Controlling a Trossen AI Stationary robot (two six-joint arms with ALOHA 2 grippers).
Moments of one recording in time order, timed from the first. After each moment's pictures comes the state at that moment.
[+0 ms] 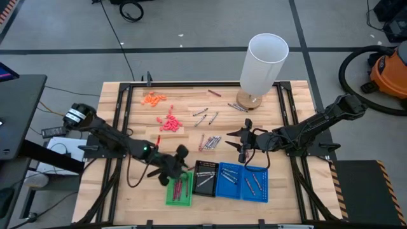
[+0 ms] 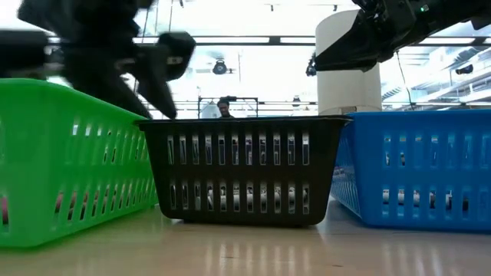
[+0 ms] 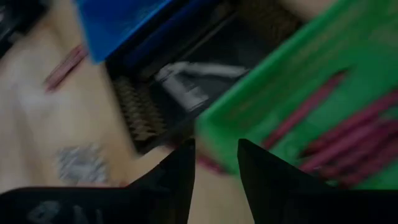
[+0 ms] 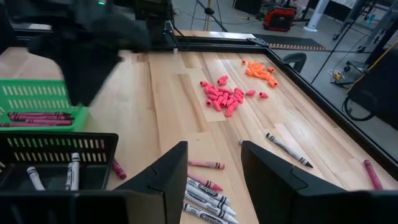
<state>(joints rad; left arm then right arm) -0.41 1.49 0.72 0.01 -0.17 0.46 0.33 1.19 0.55 0.25 0.58 0.08</state>
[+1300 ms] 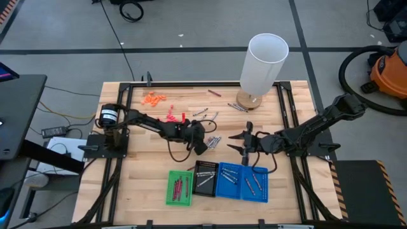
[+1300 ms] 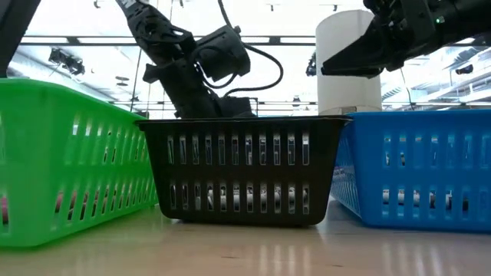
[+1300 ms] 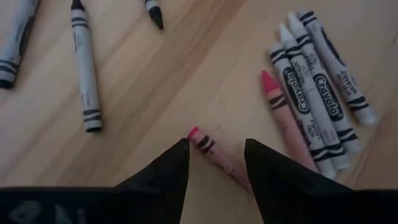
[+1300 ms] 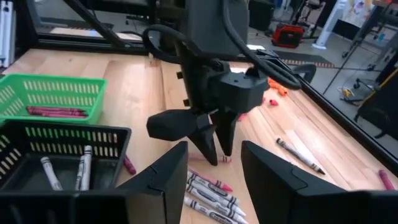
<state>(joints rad) 0.01 1.89 1.02 -0.12 -0.29 -0.49 0.36 1.19 0.44 0.44 0.58 0.02</state>
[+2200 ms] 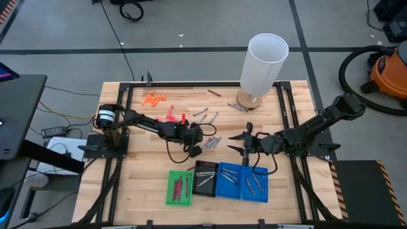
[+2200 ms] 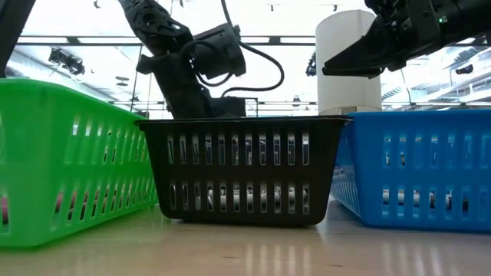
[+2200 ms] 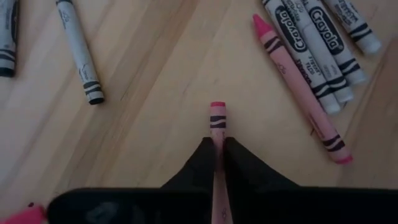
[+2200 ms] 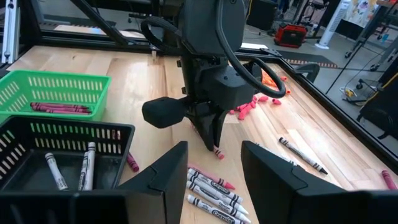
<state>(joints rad) -0.02 1.88 1.02 -0.29 -0.23 -0.38 0.37 1.19 0.44 0.43 0.57 0.02</state>
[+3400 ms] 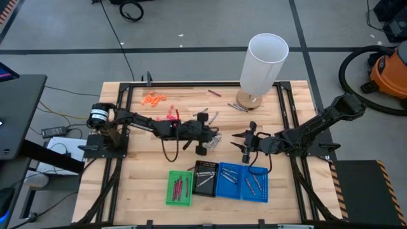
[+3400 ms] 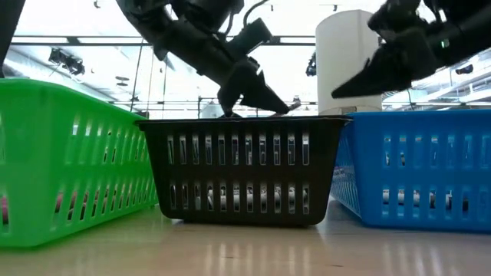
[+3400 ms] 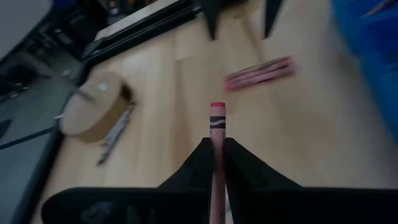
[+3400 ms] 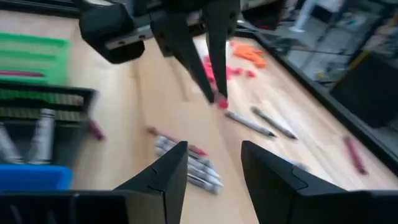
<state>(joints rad) -0.03 1.77 1.02 0.26 -0.22 0.38 0.36 1.19 0.38 0.39 0.66 0.06</state>
